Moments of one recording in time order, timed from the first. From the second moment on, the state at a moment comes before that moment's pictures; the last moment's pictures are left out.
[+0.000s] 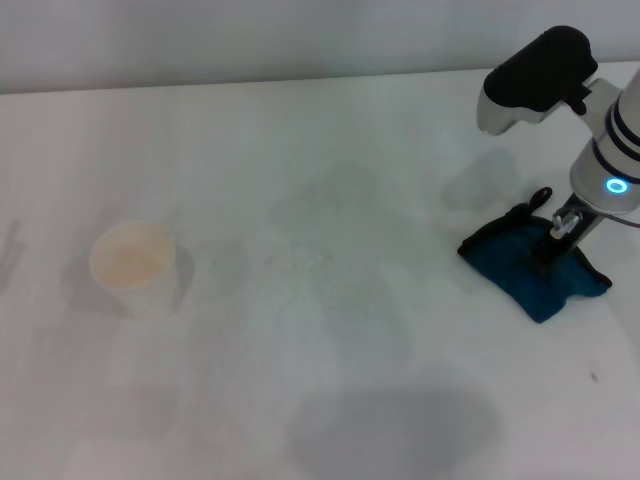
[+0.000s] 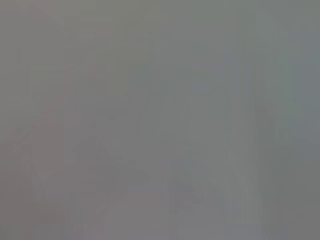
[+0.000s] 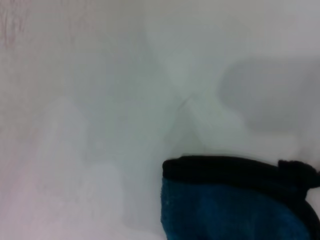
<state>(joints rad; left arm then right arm) -0.32 -2.07 2.83 -0.05 -1.36 1.67 -0.20 0.68 2.01 -1.46 -1.03 0.34 1.49 -0.38</state>
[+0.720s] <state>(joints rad) -0.34 -2.07 2.83 -0.07 -1.37 1.64 -0.20 0.69 2.01 -1.43 -1.07 0.31 1.55 -0.42</state>
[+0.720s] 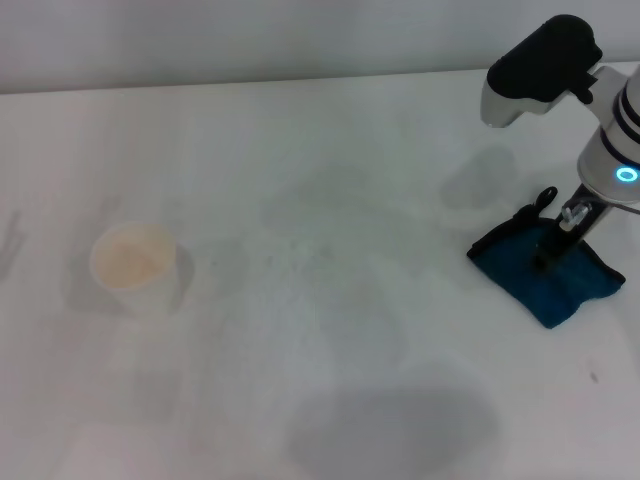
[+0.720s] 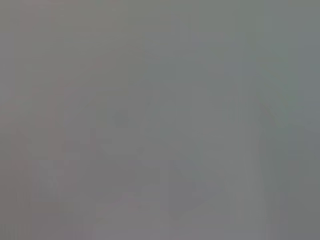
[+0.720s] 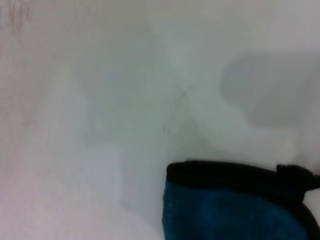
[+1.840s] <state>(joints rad) -0.36 -2.07 2.83 -0.07 -1.41 1.63 -0.21 0.52 2.00 -0.51 -0.90 1.10 1.33 -1.29</state>
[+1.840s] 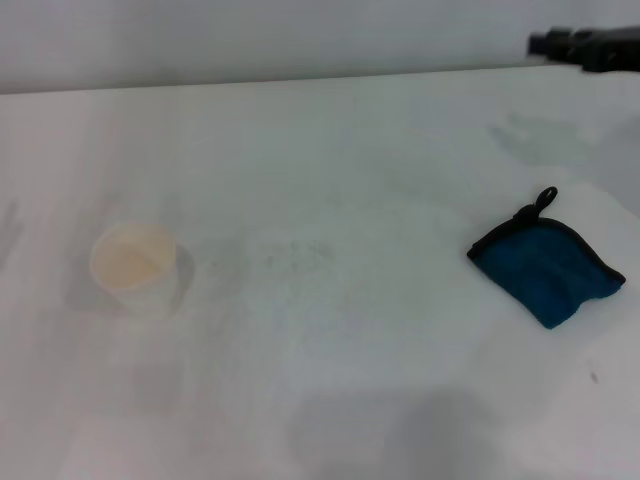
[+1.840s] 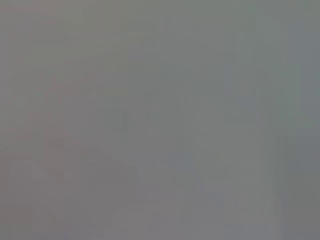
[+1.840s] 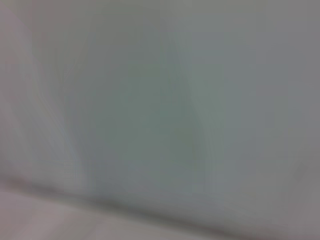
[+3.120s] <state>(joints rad) -0.29 -2.08 2.83 0.02 -1.61 1.59 -0.03 0.32 2.00 -0.33 -0.13 2.09 1.33 -2.59</state>
